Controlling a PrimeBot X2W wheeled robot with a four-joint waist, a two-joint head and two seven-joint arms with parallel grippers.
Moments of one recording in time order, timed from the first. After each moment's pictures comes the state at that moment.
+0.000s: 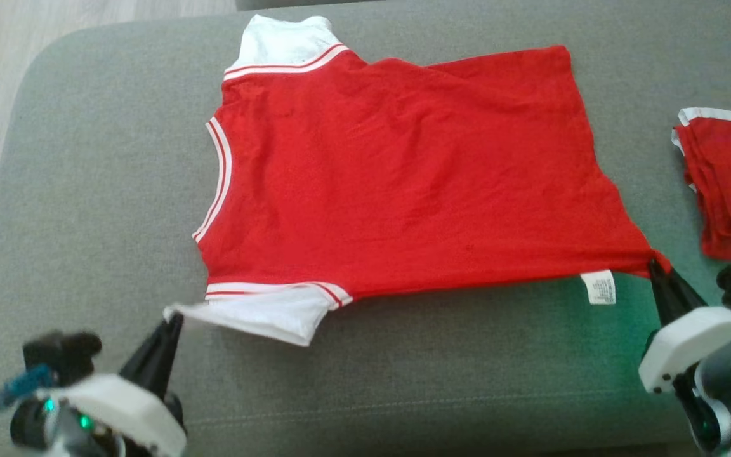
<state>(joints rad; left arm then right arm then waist) 0.11 0.55 -0.45 -0.15 -0.78 0.20 -0.01 -0.02 -0.06 -0.22 0.02 0.12 0.13 0.26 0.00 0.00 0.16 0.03</state>
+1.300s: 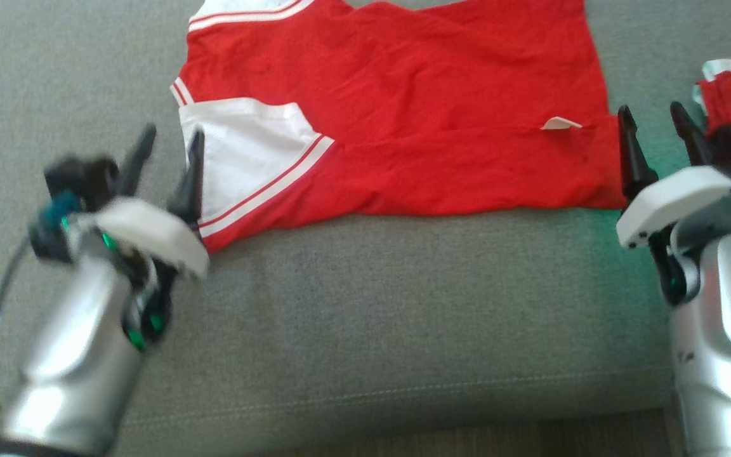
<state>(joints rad) -0.55 0.32 -0.52 0.52 -0.64 0.01 -0.24 -0.52 -0.08 -0.19 0.47 0.05 0.13 -0.04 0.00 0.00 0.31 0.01</state>
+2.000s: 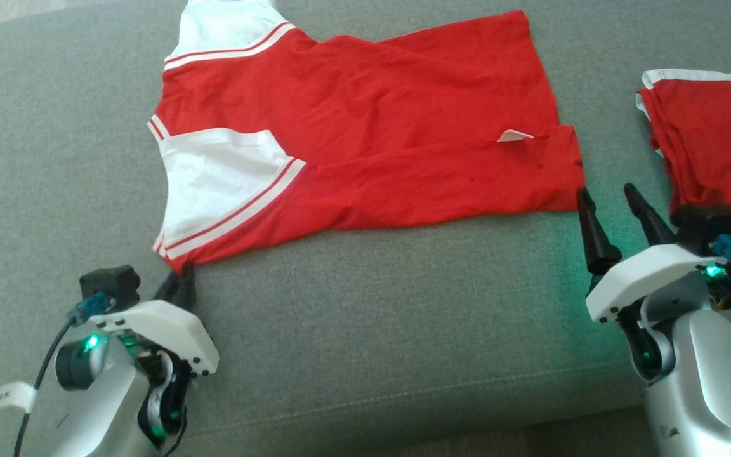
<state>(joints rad) -0.30 0.30 -0.52 0.50 -0.71 0.17 -0.12 -0.30 -0.06 -0.10 0.34 0.19 0.13 -0.01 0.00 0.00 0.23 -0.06</state>
